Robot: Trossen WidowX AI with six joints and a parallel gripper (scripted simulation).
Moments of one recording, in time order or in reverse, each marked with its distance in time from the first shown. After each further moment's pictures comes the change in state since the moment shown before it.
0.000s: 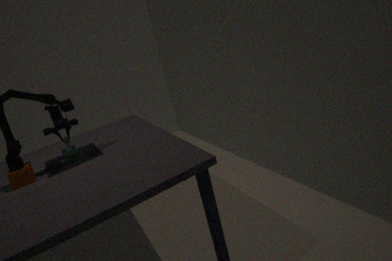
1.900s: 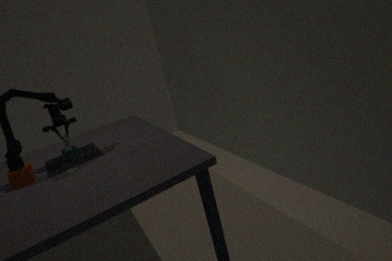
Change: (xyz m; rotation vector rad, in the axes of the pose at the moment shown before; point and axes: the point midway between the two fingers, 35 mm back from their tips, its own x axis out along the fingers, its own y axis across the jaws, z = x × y) arm -0.007 0.000 -0.036 0.042 -0.146 -0.009
